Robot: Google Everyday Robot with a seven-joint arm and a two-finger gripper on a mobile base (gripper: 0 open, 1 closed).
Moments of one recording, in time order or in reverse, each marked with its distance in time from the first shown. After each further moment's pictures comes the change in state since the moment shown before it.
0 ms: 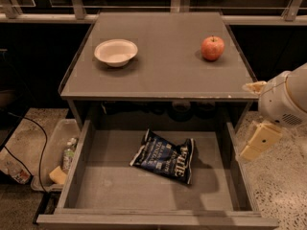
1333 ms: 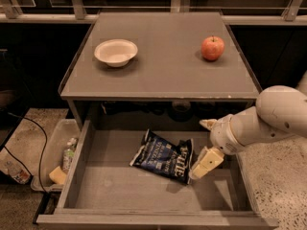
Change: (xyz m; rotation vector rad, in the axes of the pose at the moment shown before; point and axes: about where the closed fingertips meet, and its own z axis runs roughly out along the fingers) arm -0.014 0.033 0.168 -0.197 -0.229 0.128
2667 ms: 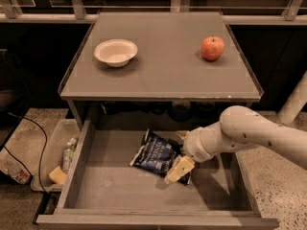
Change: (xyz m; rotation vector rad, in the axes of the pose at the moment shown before) arm -0.005 0.000 0.107 -0.079 -0.077 -0.012
